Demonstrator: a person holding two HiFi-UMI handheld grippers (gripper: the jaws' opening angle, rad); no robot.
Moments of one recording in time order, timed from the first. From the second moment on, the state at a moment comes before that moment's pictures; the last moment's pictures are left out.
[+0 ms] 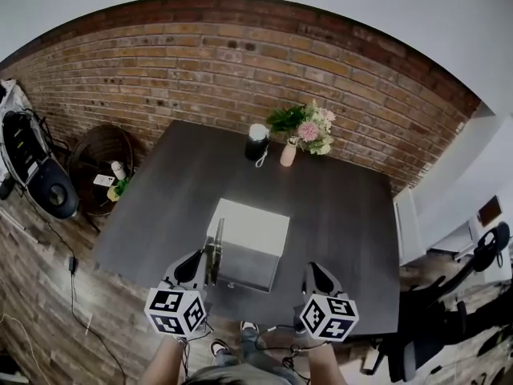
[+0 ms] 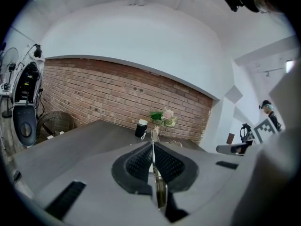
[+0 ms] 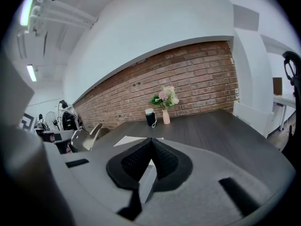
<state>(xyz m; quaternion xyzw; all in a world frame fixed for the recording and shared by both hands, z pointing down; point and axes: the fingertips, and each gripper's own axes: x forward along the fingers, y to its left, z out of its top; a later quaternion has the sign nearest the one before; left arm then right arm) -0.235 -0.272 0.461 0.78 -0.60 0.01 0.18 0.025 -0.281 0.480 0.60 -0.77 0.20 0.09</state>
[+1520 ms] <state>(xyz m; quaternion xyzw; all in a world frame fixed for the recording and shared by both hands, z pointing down) -0.114 -0.283 0.534 0.93 -0.17 0.33 -0.07 0.069 -0.281 0.549 0.62 -0.72 0.27 0.12</state>
